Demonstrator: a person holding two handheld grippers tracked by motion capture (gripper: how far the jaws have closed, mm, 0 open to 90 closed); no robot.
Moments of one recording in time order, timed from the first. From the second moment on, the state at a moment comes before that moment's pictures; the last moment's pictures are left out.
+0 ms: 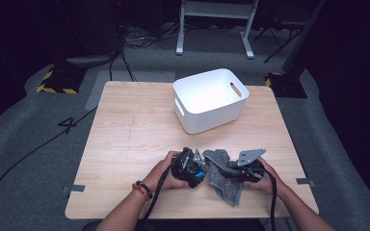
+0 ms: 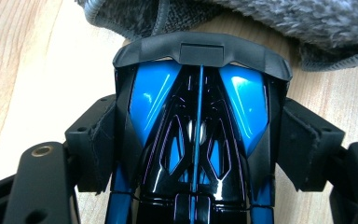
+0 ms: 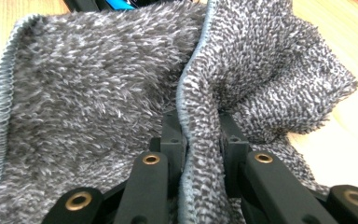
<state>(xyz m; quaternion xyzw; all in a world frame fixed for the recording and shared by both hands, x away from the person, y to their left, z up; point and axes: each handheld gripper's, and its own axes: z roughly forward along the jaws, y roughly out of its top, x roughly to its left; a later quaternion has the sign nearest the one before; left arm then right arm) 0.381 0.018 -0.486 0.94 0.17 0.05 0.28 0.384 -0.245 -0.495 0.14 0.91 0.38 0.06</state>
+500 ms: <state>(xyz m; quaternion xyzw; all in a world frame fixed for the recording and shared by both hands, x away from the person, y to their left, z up) 0.382 0.026 -0.480 0.93 0.19 0.06 0.31 0.378 -0.248 -0.481 0.17 0.90 0.38 0.10</state>
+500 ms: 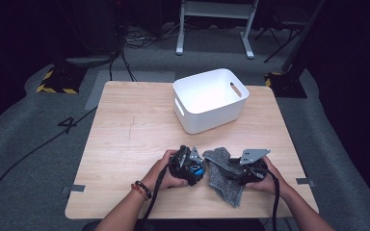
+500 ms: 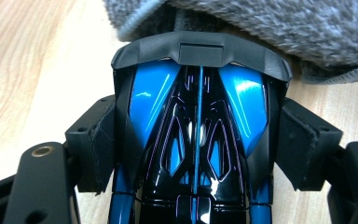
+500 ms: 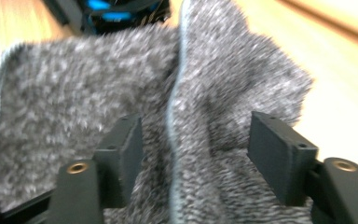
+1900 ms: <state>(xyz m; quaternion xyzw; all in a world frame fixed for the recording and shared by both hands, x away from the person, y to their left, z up) 0.381 0.059 -0.424 0.85 0.21 0.12 0.48 0.391 -0.249 -0.483 0.21 0.91 0.34 0.11</state>
